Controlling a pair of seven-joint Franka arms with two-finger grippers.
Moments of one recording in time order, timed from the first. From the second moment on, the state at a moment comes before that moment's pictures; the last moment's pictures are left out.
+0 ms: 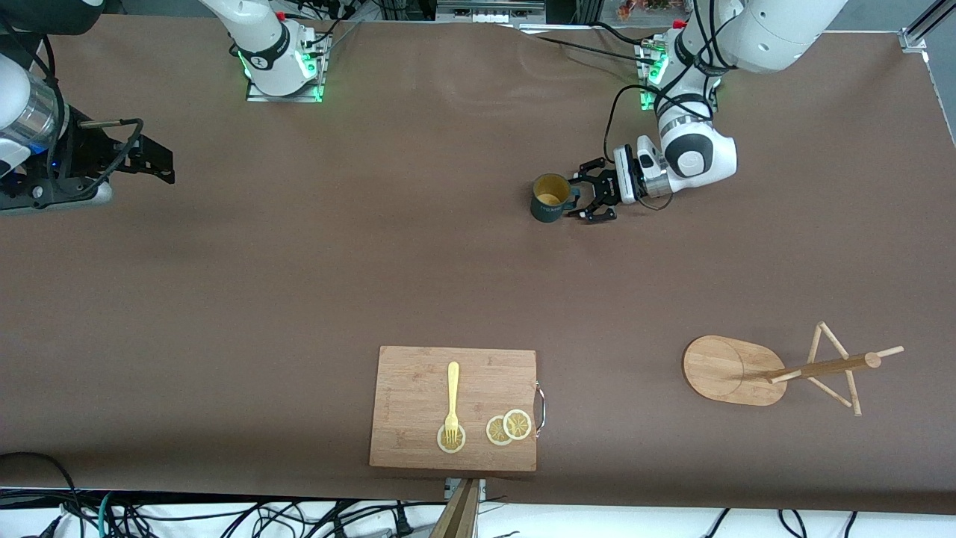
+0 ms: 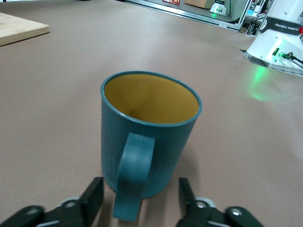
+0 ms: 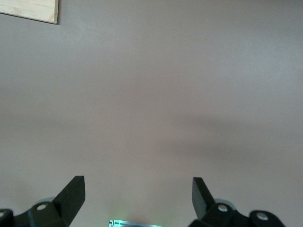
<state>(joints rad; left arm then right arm) 0.01 0.42 -0.34 -2.54 -1.81 2.28 2.73 -0.01 0.05 0.10 -1.58 -0.04 1.52 -0.06</state>
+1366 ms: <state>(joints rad) 0.19 0.17 -0.27 -2.47 -1.42 2.05 1.88 -0.01 0.05 0.11 -1.58 -0.04 1.52 -0.06</state>
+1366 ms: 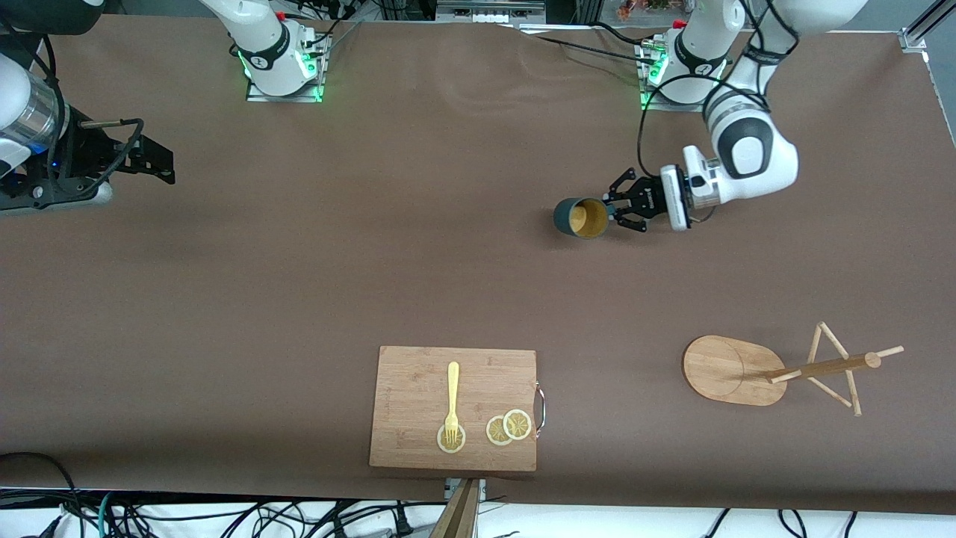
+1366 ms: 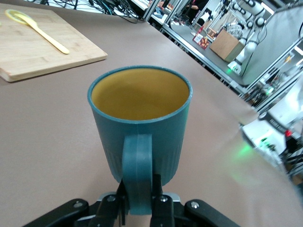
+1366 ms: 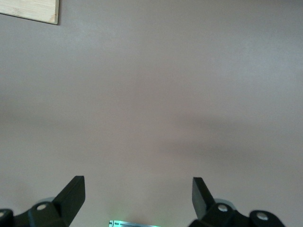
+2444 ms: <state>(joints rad) 0.51 0.32 -0.01 -2.06 -1.26 1.40 0.88 -0.01 0.05 0.11 -1.58 -0.04 1.52 -0.06</state>
